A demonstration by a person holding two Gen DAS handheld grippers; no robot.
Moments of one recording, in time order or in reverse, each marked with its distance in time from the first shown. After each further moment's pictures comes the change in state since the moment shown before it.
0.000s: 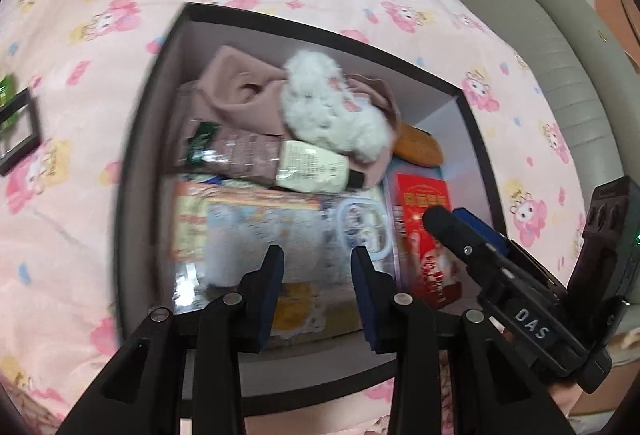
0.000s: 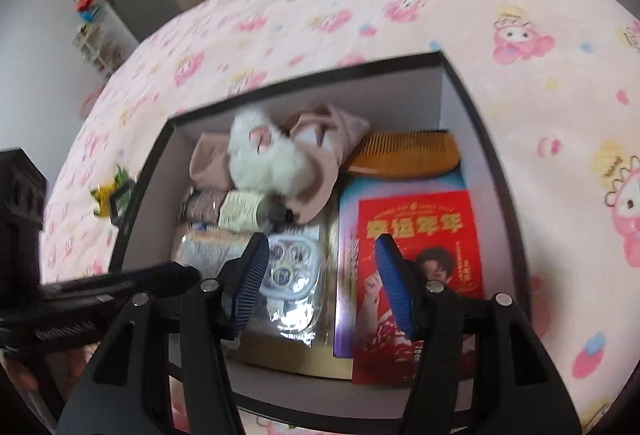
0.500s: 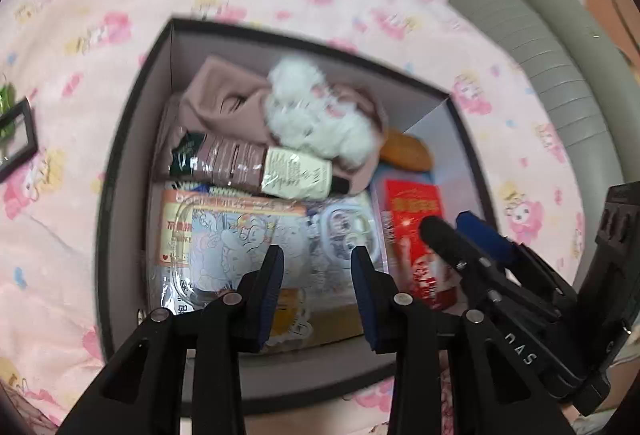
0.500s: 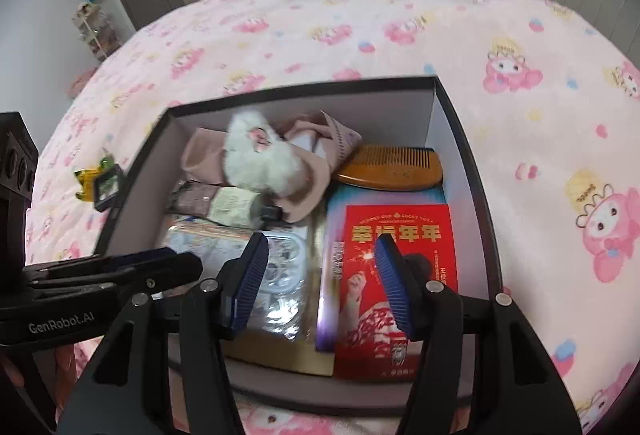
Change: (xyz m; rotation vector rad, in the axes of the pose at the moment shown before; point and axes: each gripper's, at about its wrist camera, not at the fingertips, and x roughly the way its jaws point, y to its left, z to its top) left arm -0.023 -0.008 -0.017 0.029 -0.097 -0.010; right arm -0.016 0.015 -0.008 -0.117 -0.040 -0.086
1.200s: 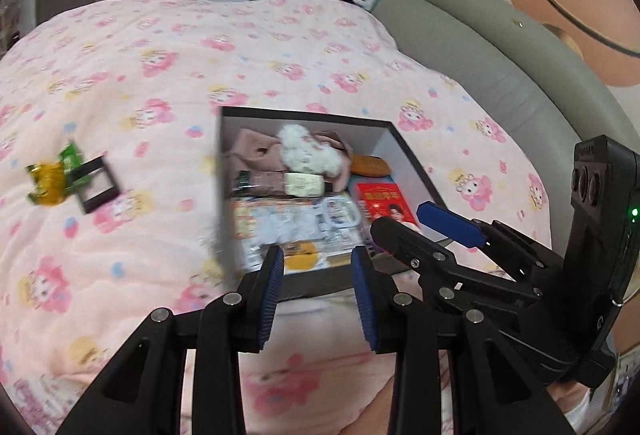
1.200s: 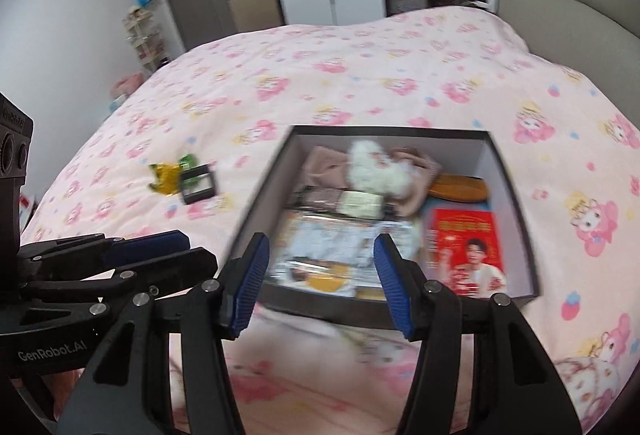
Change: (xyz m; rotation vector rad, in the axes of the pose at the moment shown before) left arm -0.139 0.018 -0.064 0.169 -0.203 0.024; right arm -0.094 0.115 -0.038 -0.122 -0.132 0.093
